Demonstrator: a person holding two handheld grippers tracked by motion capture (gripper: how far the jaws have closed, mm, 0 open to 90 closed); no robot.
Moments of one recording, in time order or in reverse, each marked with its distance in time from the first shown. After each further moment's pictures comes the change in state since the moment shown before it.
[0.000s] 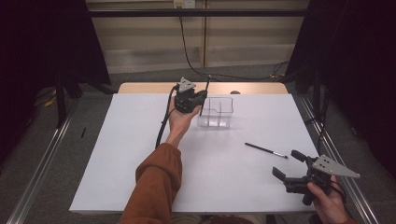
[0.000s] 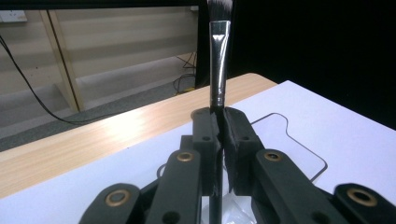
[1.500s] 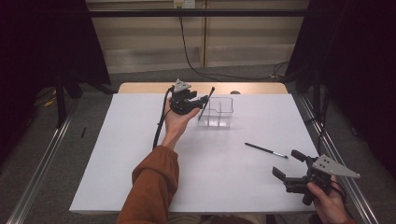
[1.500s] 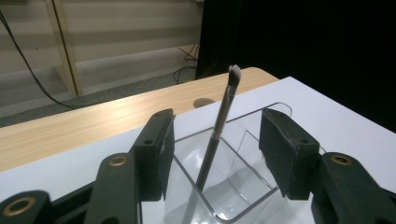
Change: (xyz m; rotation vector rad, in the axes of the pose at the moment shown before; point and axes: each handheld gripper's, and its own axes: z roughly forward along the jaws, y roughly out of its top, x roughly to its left) left arm 0.005 -0.002 -0.011 0.024 -0.004 -0.074; right arm 0.000 0.000 0.000 -0.001 -0.002 -0.004
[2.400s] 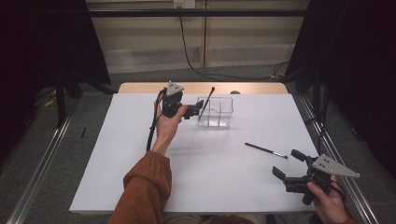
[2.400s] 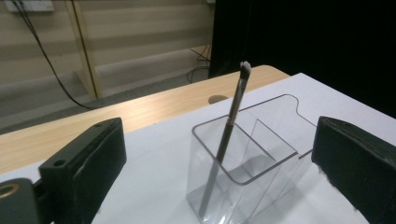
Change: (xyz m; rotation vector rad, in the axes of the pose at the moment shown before) left arm 0.003 -0.002 -0.034 0.009 0.080 0.076; right arm 0.000 0.000 0.001 -0.002 -0.004 0.005
